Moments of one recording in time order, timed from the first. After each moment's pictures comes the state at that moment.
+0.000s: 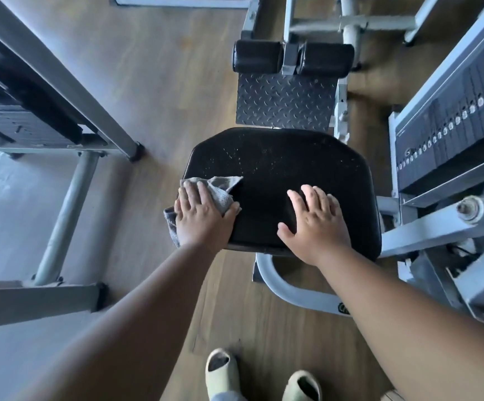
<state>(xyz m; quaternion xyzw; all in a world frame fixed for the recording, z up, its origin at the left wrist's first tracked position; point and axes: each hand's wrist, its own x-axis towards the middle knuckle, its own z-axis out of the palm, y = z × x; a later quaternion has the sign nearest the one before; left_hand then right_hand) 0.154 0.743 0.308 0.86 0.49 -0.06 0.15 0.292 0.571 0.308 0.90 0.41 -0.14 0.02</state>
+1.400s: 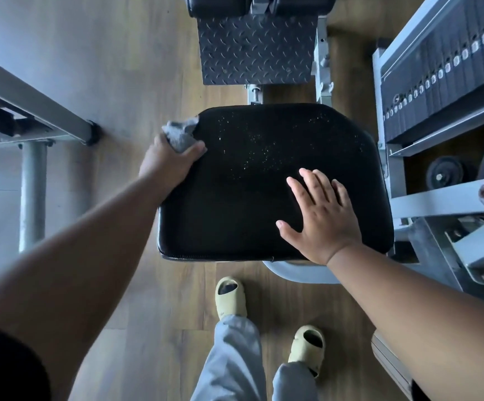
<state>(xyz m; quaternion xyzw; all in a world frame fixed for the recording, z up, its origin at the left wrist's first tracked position) 0.232 0.892 0.296 0.82 0.48 -0.07 0.31 0.302 0.582 0.295 0.91 0.38 -0.15 0.01</state>
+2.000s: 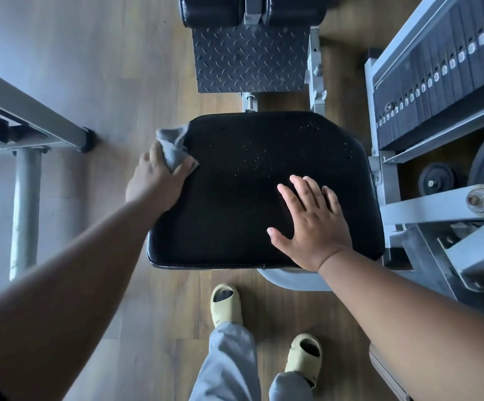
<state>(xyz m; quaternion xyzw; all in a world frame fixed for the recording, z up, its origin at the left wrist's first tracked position) 0.213 0.878 0.294 0.86 0.45 -0.09 0.22 0.305 0.582 0.294 0.91 0.39 -0.16 0.00</state>
